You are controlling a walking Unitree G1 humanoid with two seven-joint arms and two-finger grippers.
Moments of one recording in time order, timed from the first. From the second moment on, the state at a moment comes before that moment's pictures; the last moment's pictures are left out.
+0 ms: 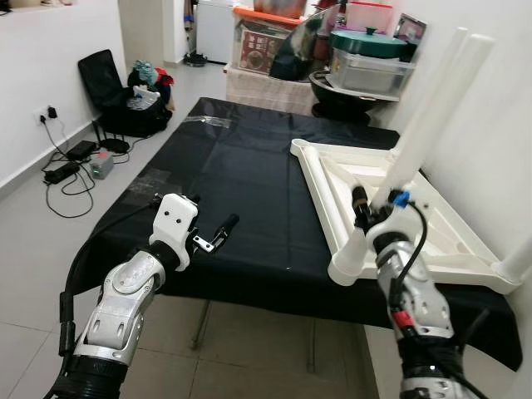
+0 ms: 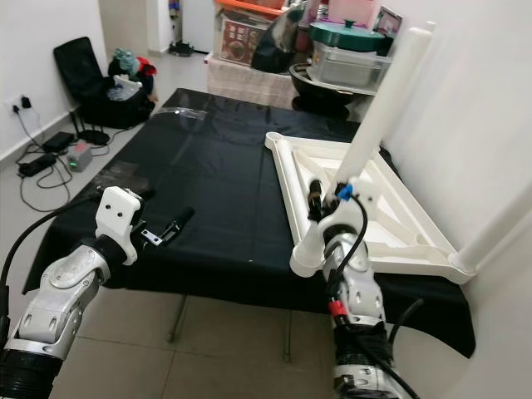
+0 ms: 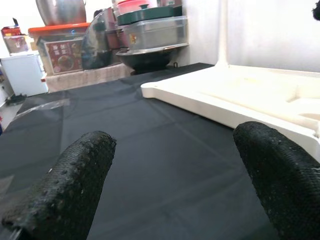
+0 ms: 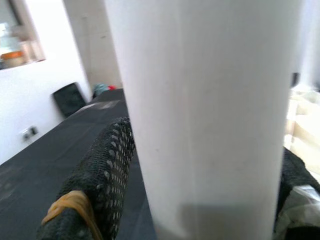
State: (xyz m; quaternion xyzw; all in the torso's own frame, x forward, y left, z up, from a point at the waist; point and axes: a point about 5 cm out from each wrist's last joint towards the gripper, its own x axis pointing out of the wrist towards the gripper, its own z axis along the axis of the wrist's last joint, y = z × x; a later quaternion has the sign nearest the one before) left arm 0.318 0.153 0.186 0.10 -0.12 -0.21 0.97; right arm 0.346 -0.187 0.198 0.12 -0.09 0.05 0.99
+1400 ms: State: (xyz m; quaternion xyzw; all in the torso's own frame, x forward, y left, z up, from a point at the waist) left arm 0.318 0.152 0.187 0.10 -0.12 -0.22 0.96; right arm 0.346 -0.195 0.135 0.06 0.06 -0.08 0.99
